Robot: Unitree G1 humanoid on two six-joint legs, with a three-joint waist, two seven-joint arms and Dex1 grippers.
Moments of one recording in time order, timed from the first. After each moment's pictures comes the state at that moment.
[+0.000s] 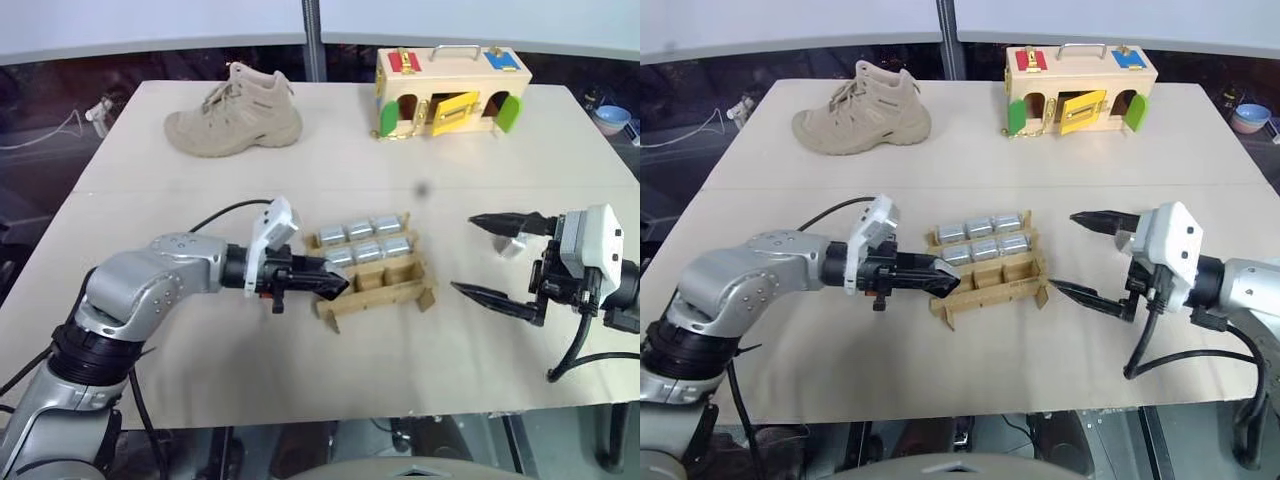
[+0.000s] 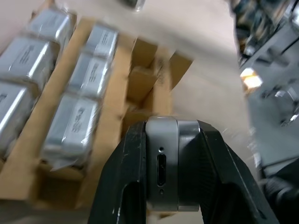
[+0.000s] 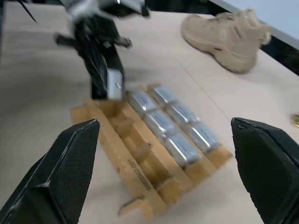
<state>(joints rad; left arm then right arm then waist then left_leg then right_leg) -0.49 0.88 -0.21 -0.25 -0.74 0.81 -1.02 -0.09 -0.86 -0.31 -0.69 0.73 0.52 0.97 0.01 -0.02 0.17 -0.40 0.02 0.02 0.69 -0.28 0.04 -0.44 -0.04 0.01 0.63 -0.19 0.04</state>
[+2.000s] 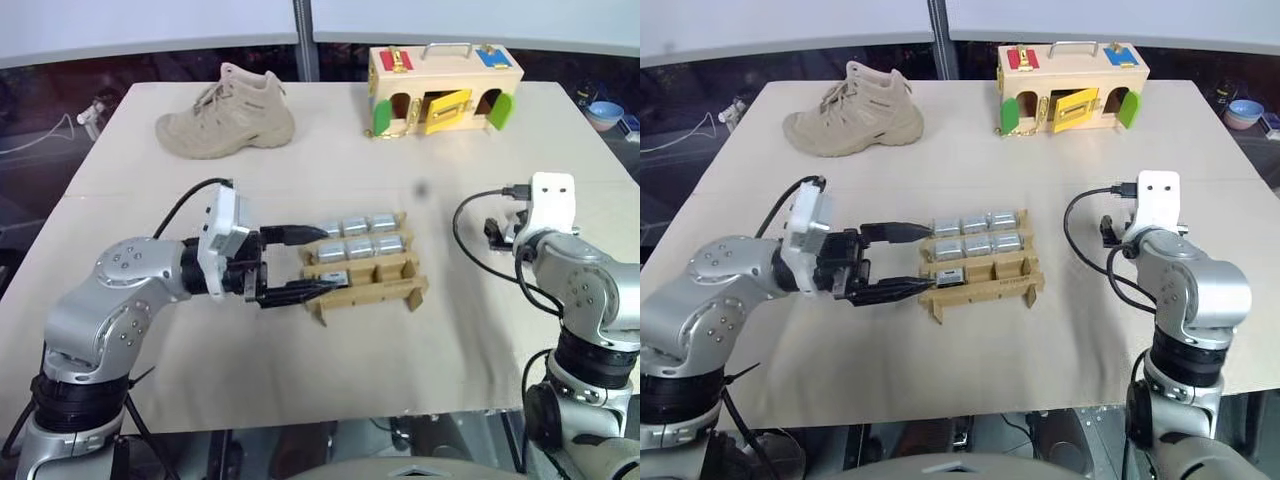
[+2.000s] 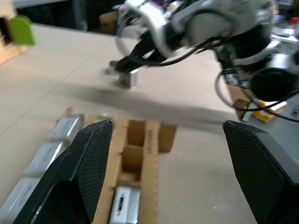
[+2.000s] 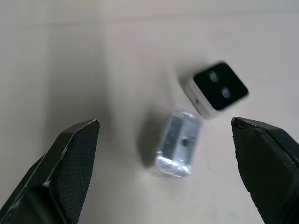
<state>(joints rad) -0.25 0.77 0.18 -0.48 -0.77 0.62 -1.17 -0.54 -0.25 -0.30 -0.46 0.24 1.51 -0.20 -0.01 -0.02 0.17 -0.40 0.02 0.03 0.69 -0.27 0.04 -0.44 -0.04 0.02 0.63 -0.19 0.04</state>
